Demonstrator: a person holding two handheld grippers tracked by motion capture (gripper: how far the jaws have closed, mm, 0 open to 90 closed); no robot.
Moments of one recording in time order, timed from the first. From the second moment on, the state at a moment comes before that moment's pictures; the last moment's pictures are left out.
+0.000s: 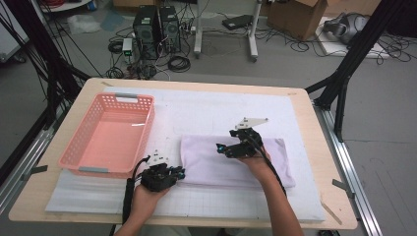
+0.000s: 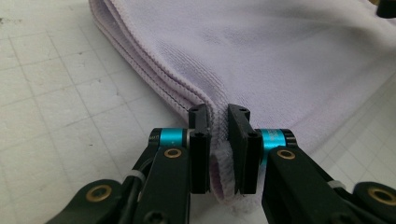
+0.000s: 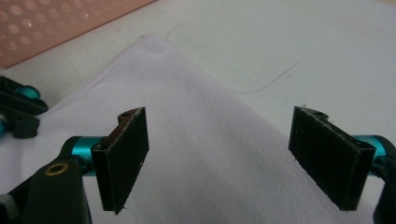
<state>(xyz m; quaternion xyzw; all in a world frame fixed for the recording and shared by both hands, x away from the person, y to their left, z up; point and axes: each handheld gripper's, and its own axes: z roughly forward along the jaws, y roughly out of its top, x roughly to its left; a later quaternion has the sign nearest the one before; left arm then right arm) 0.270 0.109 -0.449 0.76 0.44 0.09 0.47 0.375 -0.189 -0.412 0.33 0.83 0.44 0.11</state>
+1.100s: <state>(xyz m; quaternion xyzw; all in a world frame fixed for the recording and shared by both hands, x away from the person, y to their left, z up) 0.272 0.120 -0.449 0.76 0.45 0.07 0.46 0.427 -0.062 -0.431 0.26 0.90 0.34 0.04</state>
